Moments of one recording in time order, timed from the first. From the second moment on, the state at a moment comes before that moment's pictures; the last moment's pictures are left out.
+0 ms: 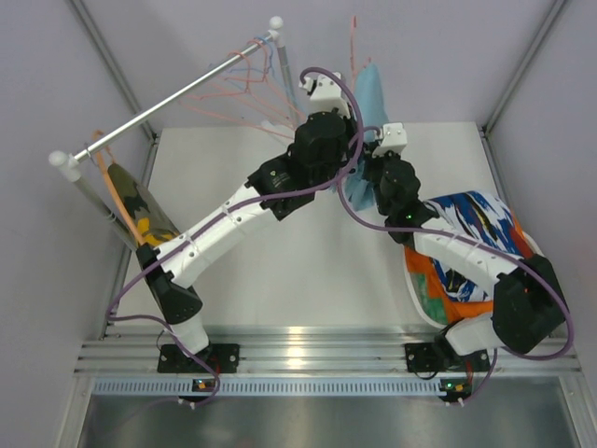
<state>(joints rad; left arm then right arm) -0.96 1.74 1.99 -0.31 -0.57 -0.42 0.59 1.40 0.95 0.50 0.48 -0.04</state>
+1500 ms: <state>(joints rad) -0.95 1.67 1.65 -0.21 -0.64 -0.63 0.59 1.26 1.44 0.18 0.42 -0.18</state>
